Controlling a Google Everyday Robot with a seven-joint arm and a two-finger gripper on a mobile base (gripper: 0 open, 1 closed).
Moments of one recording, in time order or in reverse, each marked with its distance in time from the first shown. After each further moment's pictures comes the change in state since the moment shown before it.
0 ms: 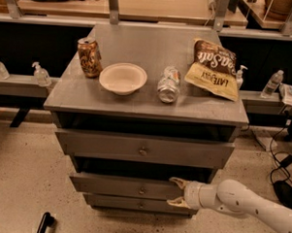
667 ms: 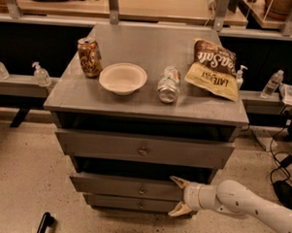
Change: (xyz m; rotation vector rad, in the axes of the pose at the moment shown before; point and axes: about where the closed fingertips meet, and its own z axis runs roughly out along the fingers) arm -0.001 0.000 -0.001 -0.001 -0.002 -0.001
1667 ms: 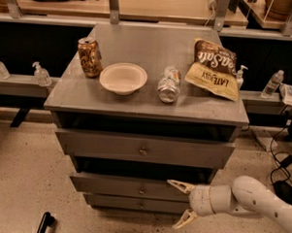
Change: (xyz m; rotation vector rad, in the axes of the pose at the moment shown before) arm -0.070 0.031 -0.060 -0.153 -0.229 -0.089
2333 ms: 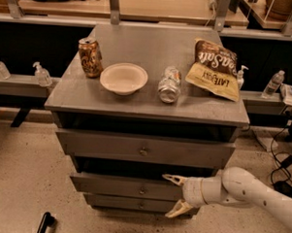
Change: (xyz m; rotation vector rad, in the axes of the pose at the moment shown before) arm -0.001 -0.026 0.015 0.002 0.052 0.030
